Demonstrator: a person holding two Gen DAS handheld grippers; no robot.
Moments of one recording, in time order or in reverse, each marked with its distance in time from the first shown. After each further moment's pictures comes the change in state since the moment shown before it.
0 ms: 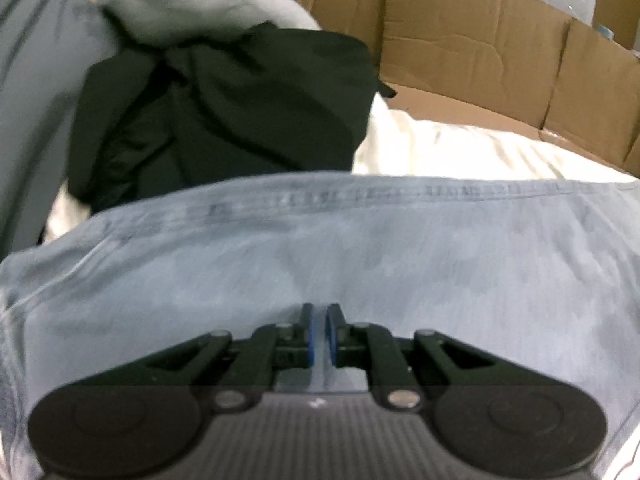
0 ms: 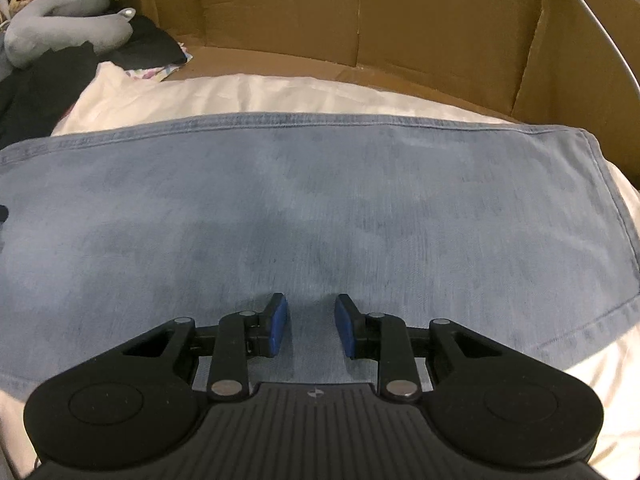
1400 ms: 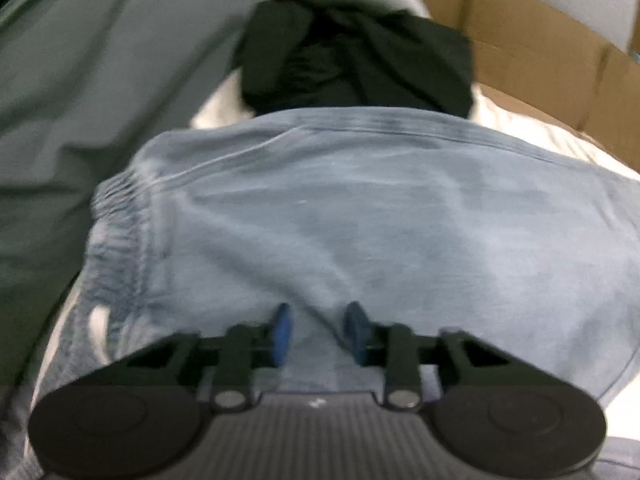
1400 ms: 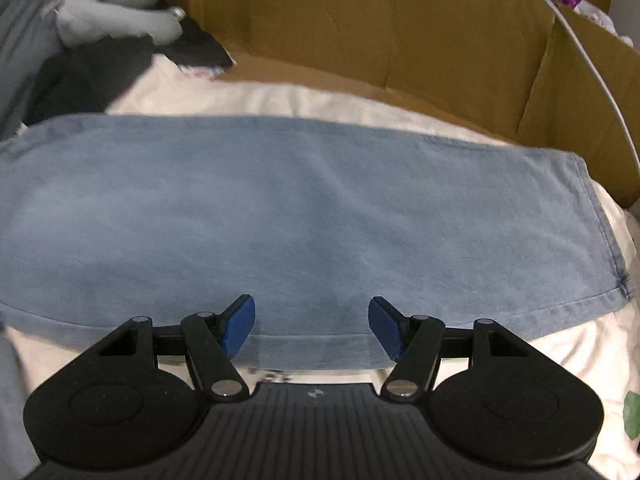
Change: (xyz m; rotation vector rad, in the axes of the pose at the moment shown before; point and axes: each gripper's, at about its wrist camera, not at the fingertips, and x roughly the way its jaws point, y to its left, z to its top) left arm -0.067 0.104 -0.082 -0.173 0.040 0.030; right arm -0.046 0.035 -0.033 -0.033 -0.031 -0.050
